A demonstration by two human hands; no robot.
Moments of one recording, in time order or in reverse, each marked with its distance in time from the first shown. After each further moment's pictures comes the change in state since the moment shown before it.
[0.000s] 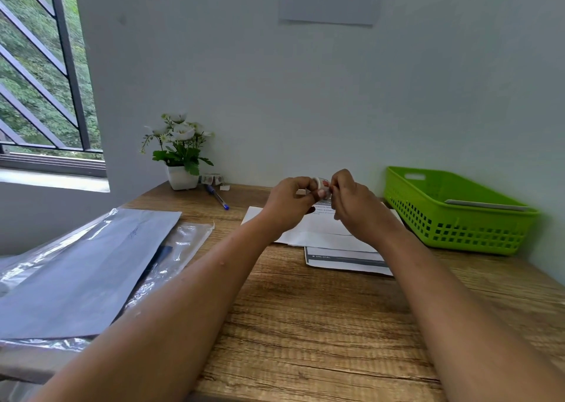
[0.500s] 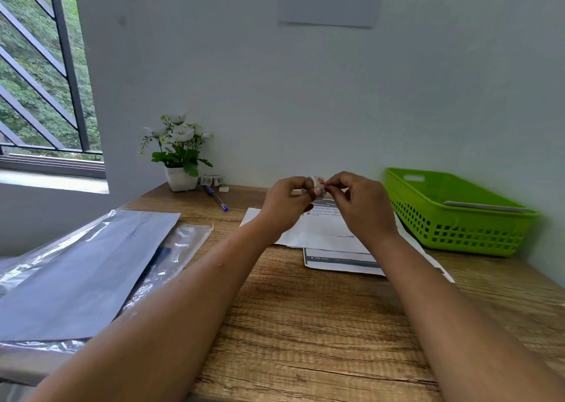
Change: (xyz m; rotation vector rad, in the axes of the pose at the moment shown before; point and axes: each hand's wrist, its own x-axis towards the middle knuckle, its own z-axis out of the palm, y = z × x) left_hand -0.001 -0.001 -0.001 -0.080 0.040 -0.004; right_hand 0.002 -0.004 0.004 0.039 0.341 0.022
